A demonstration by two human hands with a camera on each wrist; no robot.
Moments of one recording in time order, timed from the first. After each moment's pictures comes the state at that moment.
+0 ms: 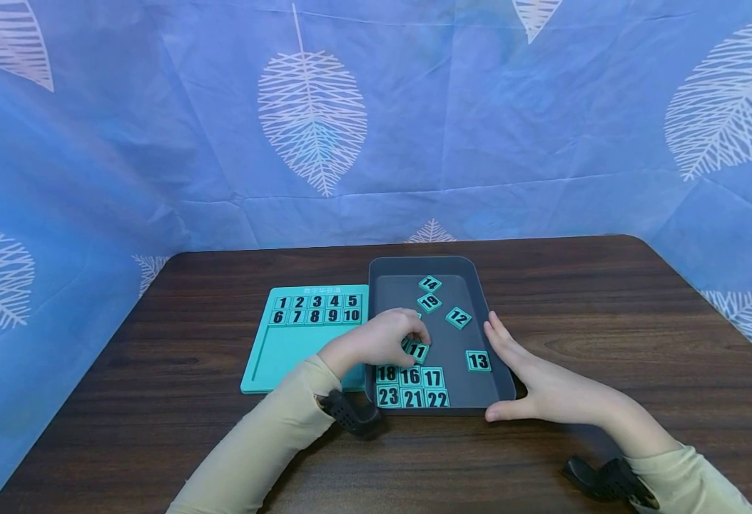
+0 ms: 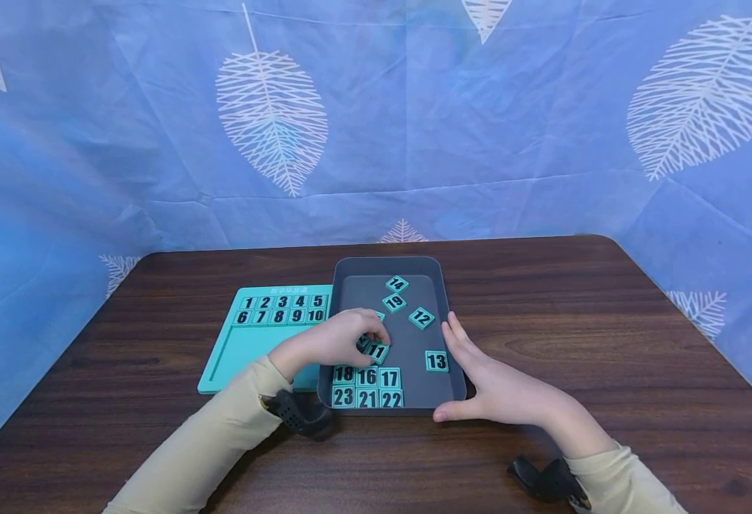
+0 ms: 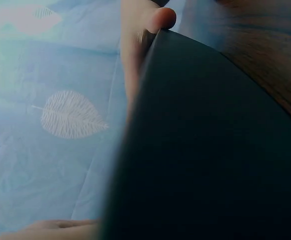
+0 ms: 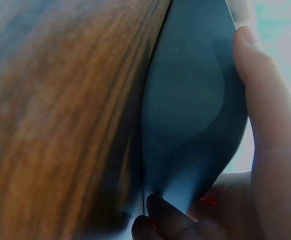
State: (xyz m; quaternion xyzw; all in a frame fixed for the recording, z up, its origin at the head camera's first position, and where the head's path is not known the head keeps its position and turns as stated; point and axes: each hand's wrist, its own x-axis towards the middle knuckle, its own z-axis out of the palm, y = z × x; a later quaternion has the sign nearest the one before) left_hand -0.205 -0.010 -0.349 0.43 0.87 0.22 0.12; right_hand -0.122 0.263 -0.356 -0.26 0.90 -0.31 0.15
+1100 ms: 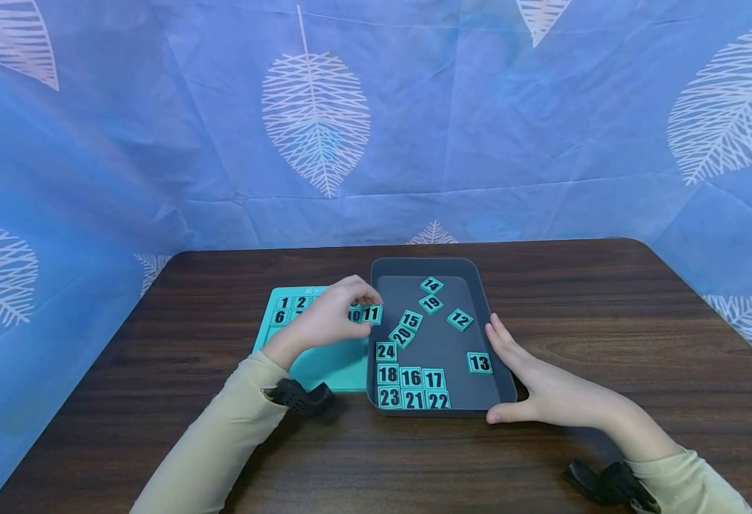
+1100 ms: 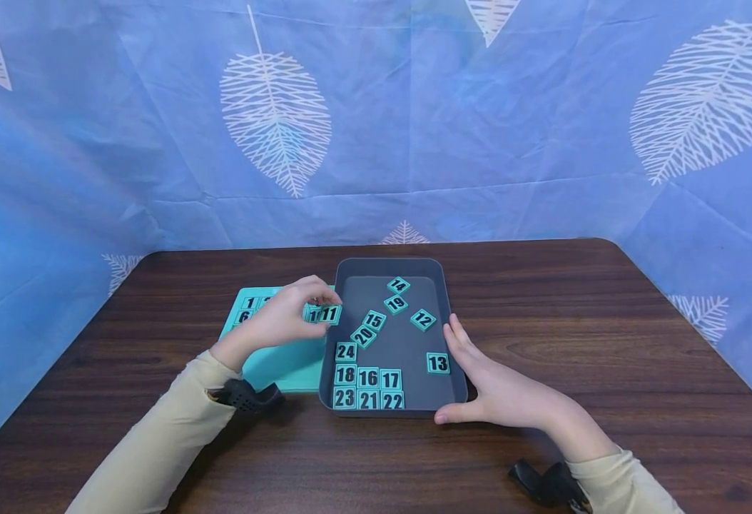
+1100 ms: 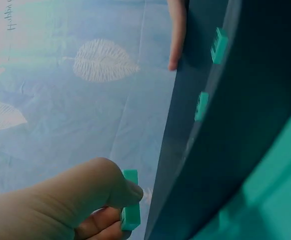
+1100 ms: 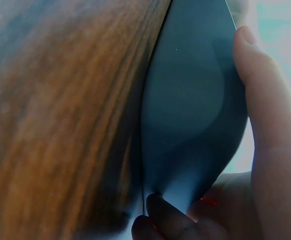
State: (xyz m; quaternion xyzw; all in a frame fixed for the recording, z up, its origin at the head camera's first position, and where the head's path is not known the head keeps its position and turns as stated) left_hand -0.211 -0.080 -0.332 0.34 0.88 0.34 0.02; right_hand -0.122 0.264 -0.355 -0.26 0.90 -0.30 0.14
